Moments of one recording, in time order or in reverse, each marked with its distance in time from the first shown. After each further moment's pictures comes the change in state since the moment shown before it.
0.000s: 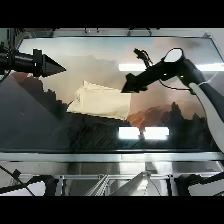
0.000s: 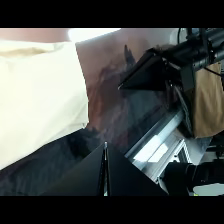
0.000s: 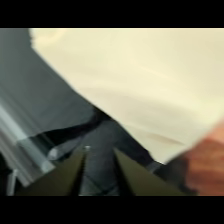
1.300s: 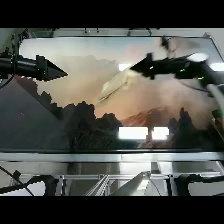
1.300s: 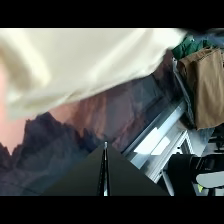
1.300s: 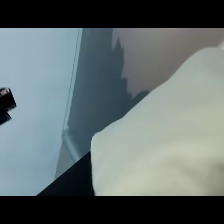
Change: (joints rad) left arm -0.001 0.001 -0.038 0.000 -0.008 0.051; right arm -0.212 0.094 -0.089 0.526 -0.144 -0.207
